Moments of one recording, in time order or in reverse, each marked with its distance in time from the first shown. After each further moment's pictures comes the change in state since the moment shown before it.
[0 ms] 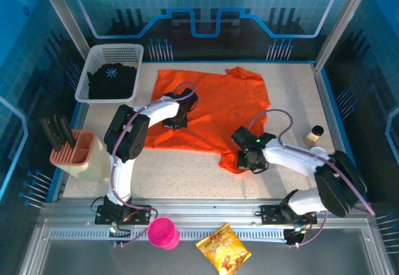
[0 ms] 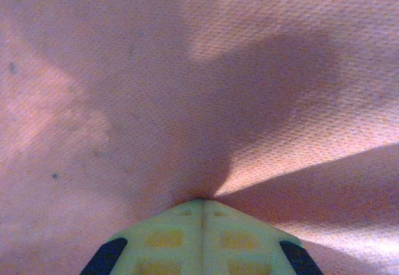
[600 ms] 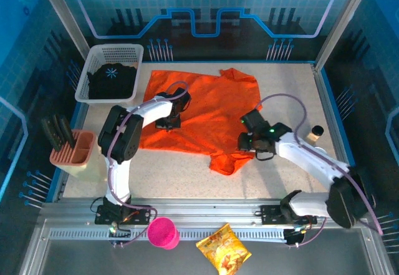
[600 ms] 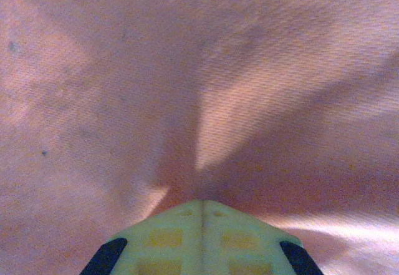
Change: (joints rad) left arm 0.032 -0.067 -0.058 -0.008 0.009 0.023; right arm -0.152 -0.192 0.131 -0.021 0.044 -0.178
